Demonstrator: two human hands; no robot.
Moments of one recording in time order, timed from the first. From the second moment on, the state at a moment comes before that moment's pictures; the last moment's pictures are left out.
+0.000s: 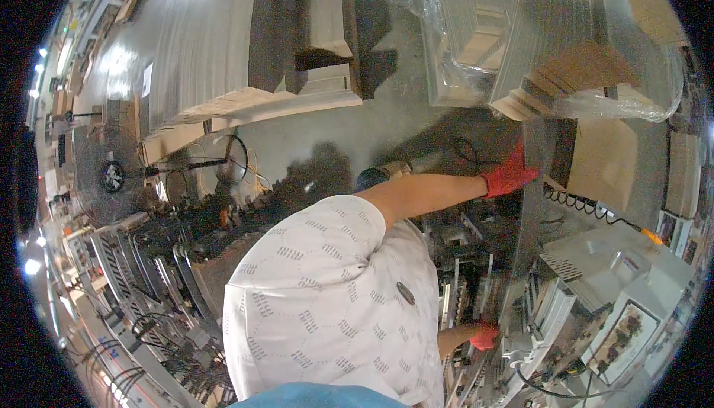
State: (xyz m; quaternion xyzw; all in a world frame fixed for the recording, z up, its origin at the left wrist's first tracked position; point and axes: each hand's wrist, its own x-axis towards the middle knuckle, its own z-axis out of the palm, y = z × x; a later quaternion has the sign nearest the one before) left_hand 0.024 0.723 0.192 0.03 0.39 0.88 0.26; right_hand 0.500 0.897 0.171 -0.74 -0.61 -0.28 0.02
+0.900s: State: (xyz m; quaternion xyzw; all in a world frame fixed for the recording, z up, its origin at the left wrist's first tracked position) left_hand 0.067 0.740 0.187 0.07 0.51 0.82 0.24; right_hand 0.461 0.882 0.156 -0.73 -0.61 -0.06 0.30
